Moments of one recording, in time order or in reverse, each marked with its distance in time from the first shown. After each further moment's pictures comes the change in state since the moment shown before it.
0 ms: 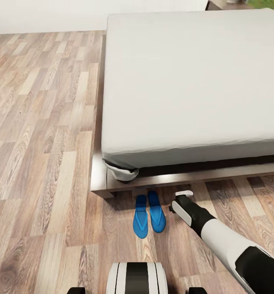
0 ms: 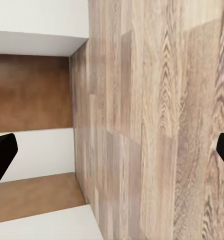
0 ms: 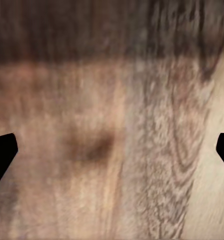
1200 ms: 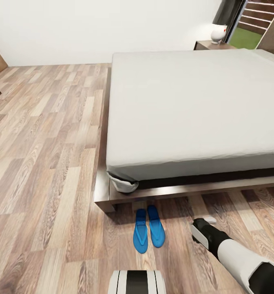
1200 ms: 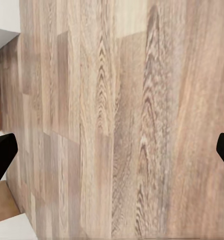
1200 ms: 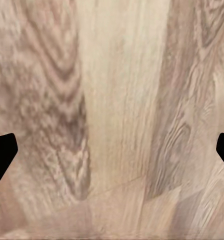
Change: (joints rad) left arm 0.001 0.000 0.003 0.067 0.010 -0.002 -0.321; right arm 0.113 -0.091 0.005 0.185 0.001 -0.001 -0.001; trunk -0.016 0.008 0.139
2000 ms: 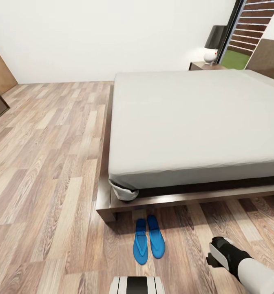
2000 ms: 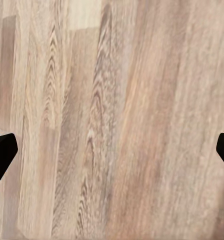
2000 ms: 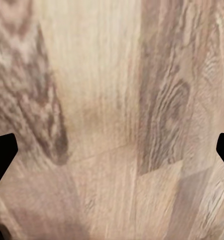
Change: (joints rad) left arm 0.000 -0.001 0.002 0.132 0.099 -0.087 -0.234; right arm 0.106 -0.106 0.000 0.043 0.002 -0.013 0.210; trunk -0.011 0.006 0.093
